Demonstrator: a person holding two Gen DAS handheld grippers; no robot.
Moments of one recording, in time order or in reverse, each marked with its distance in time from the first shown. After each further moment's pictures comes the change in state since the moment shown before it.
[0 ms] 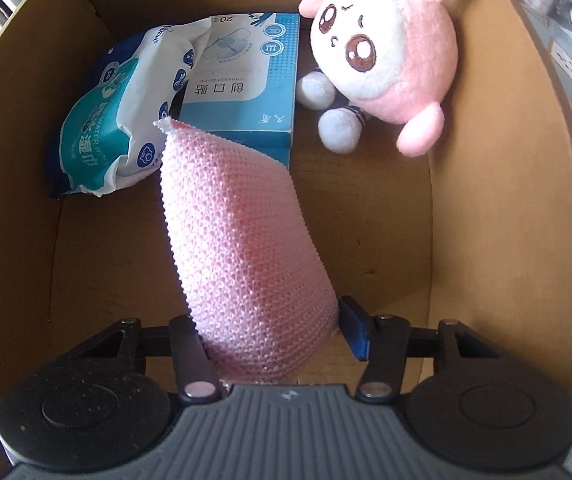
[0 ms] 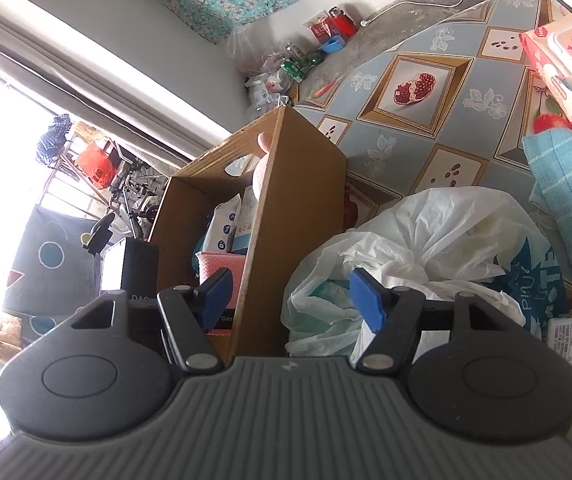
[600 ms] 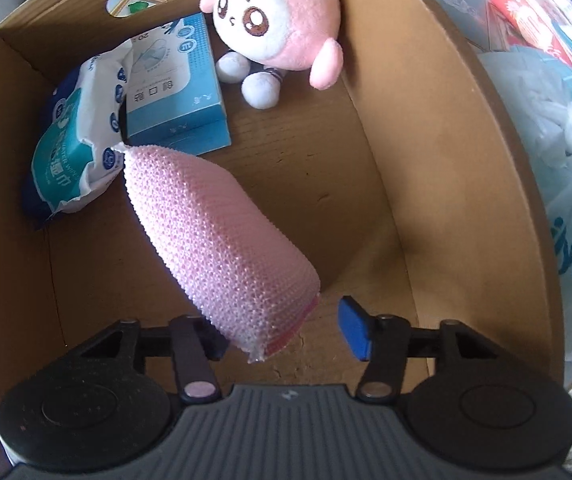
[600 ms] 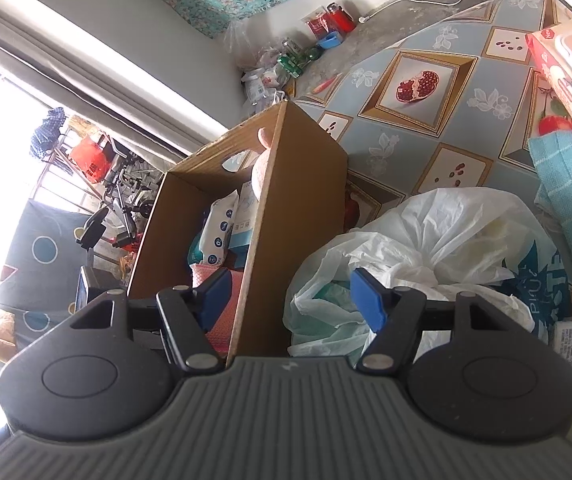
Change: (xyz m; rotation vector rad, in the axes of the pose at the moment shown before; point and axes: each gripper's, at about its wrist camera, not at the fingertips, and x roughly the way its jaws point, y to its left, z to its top) left arm -0.036 0.009 -0.058 0.308 -0.002 -0.046; right arm 0.009 0.008 0.003 -0.011 0.017 -0.020
